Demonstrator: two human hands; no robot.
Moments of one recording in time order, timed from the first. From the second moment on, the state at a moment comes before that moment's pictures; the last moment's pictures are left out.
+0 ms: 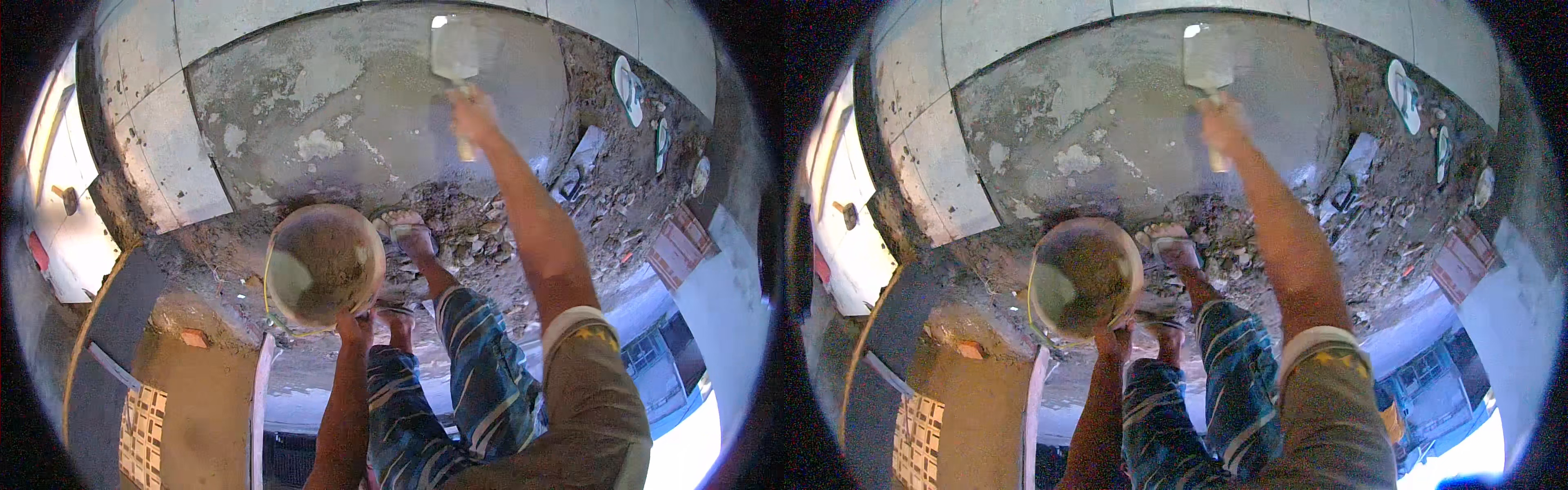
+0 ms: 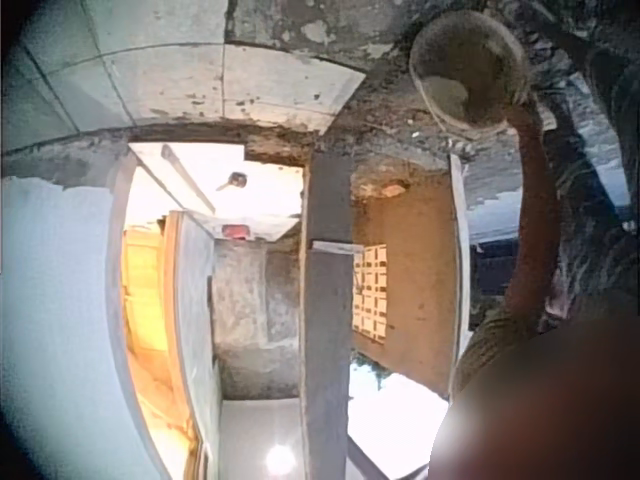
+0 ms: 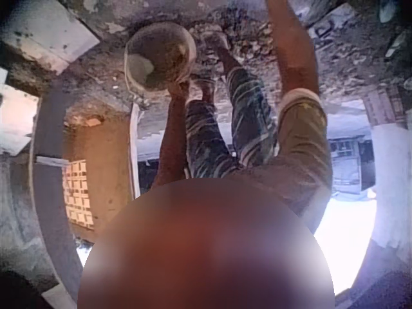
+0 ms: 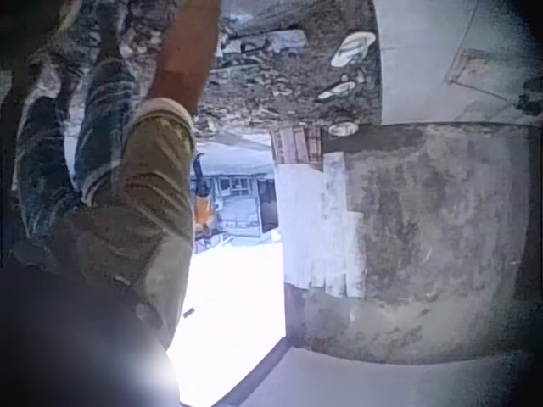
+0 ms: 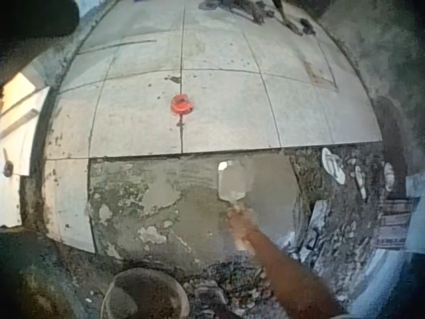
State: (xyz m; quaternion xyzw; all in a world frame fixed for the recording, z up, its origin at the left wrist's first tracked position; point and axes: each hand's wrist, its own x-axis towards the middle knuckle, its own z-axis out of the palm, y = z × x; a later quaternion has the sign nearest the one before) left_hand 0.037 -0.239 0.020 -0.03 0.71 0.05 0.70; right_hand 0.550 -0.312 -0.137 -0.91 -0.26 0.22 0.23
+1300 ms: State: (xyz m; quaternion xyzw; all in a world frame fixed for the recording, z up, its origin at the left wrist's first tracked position) left_hand -0.084 -0.184 0.075 0.19 0.73 -0.02 0.66; right_hand 0.230 -0.384 0.012 -0.87 -0.06 0.37 0.31
